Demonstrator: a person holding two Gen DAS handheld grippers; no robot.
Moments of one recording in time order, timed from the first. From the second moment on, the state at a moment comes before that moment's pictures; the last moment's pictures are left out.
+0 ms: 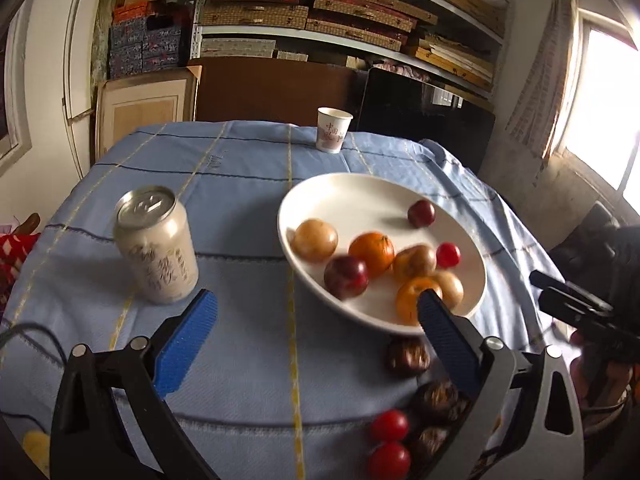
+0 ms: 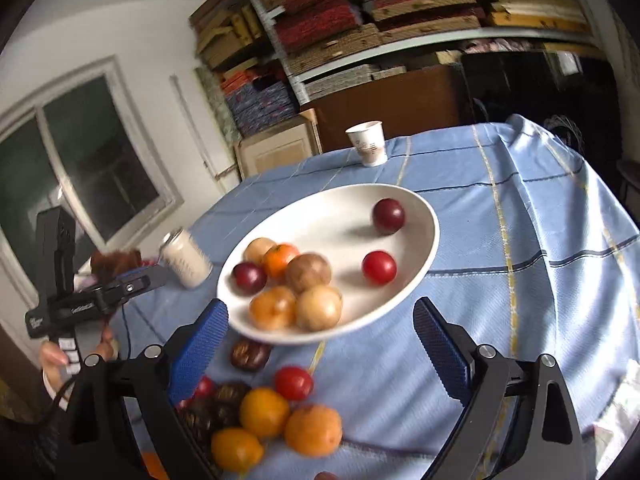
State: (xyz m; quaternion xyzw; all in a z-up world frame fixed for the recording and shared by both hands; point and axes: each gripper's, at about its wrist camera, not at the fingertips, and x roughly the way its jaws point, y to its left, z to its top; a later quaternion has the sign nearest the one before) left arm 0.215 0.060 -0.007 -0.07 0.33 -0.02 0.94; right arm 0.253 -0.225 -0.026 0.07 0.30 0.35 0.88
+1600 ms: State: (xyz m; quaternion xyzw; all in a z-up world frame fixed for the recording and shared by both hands) left arm 0.197 0.067 -0.041 -0.07 0.44 -0.12 0.89; right arm 0.120 -0.204 -0.060 0.14 0.33 0.36 0.86
